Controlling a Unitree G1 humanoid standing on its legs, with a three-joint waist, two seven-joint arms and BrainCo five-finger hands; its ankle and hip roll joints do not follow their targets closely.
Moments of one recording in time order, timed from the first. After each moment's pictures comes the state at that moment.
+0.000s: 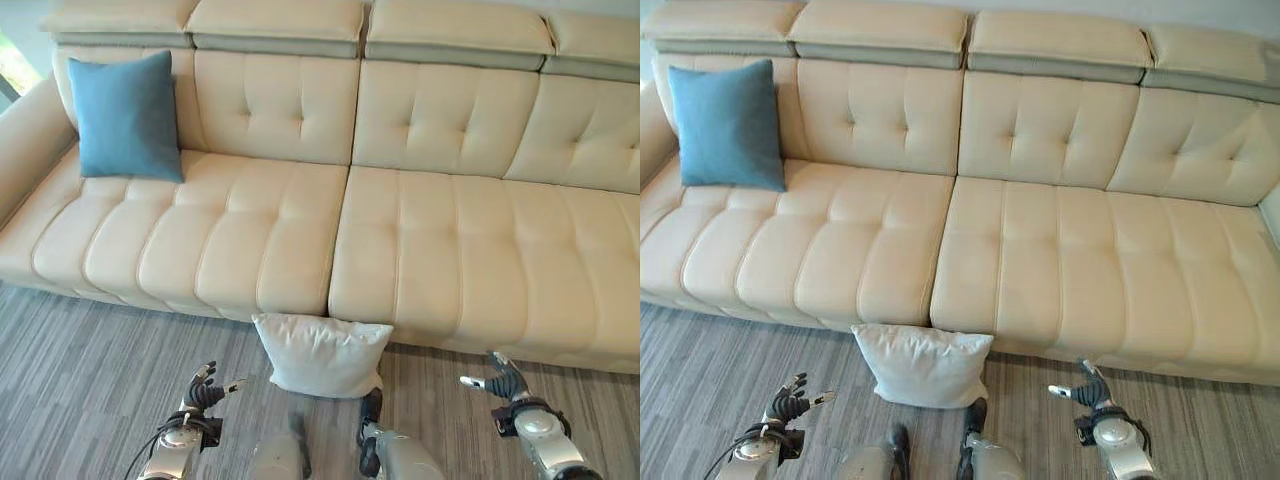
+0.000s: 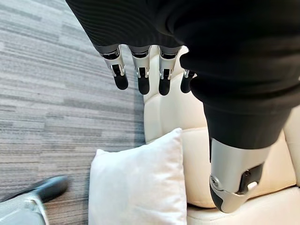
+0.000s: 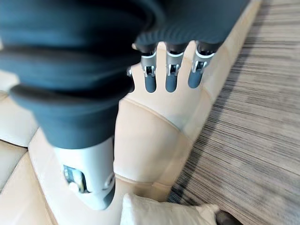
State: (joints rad) left arm 0.03 0.38 -0.08 0.81 -0.18 -0.09 0.11; right arm -0.05 -0.45 0.18 0.68 0.06 -0.04 -0.15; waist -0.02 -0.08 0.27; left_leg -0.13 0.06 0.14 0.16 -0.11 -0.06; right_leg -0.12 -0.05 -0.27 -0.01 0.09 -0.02
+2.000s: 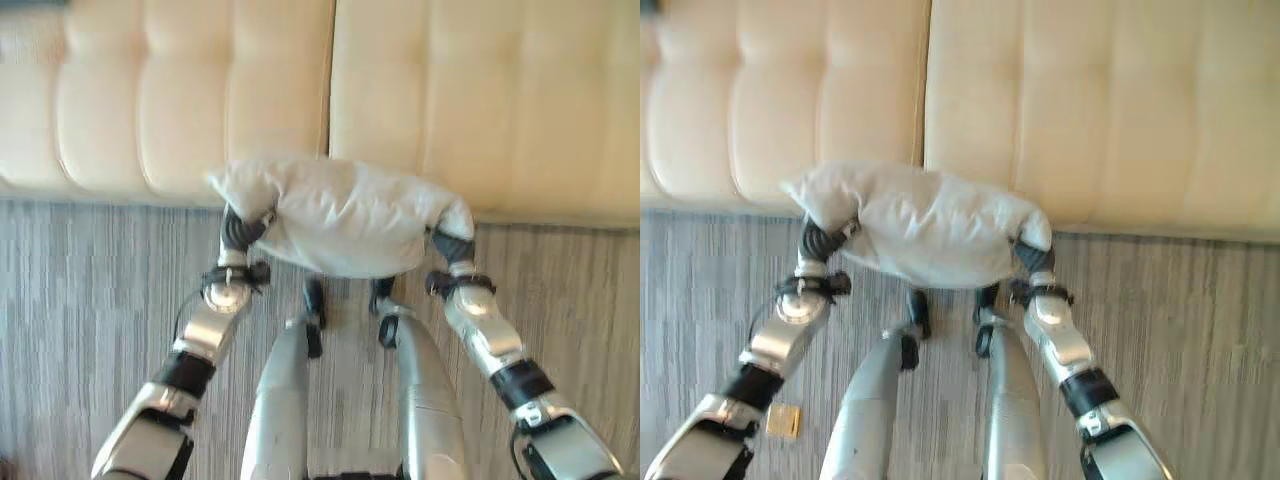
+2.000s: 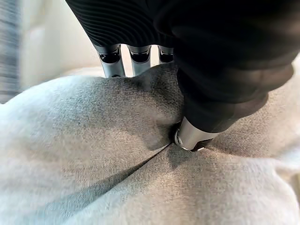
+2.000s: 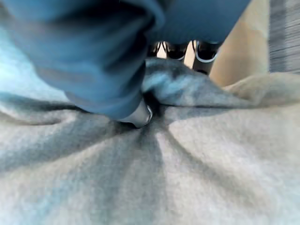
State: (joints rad) left arm -0.36 0.44 -0.26 0.27 -0.29 -0.17 0.37; right arm -0.35 -0.33 0.31 0.26 0.43 -0.17 -0.34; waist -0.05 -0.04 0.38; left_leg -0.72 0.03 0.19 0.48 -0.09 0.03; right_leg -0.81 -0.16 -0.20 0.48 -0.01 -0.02
